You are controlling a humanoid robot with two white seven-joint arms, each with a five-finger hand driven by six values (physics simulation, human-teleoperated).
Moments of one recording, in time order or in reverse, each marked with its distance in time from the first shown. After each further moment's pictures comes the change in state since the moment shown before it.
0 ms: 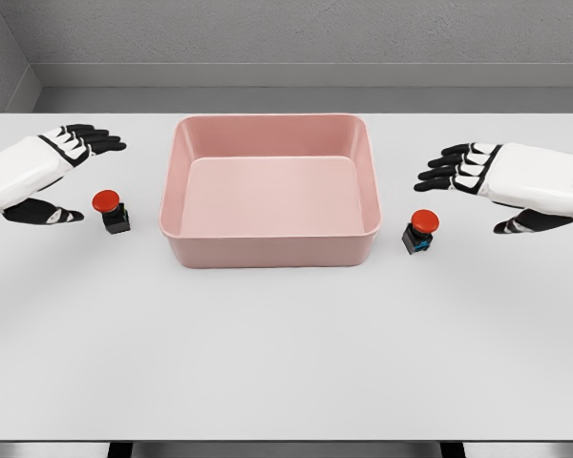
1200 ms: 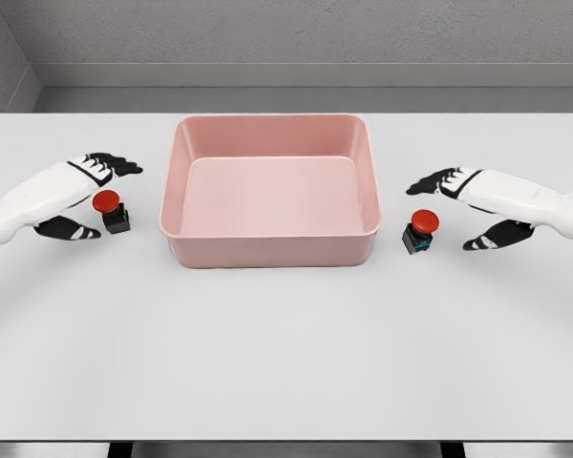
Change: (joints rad) left arm -0.074 -0.127 -0.098 0.196 -0.102 0.000 -0.009; right arm 0.109 0.202 0.039 0.293 -0.112 0.000 -0.029
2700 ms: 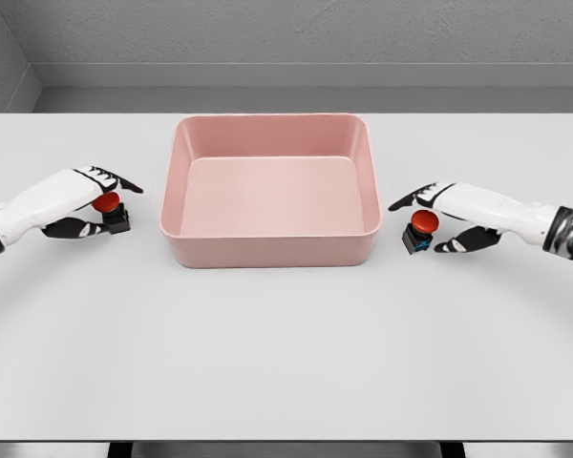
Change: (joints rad) left arm -0.058 -0.021 -0.072 0.097 0.001 0.000 -0.012; right arm 0.009 0.145 0.019 0.152 0.010 0.000 0.019
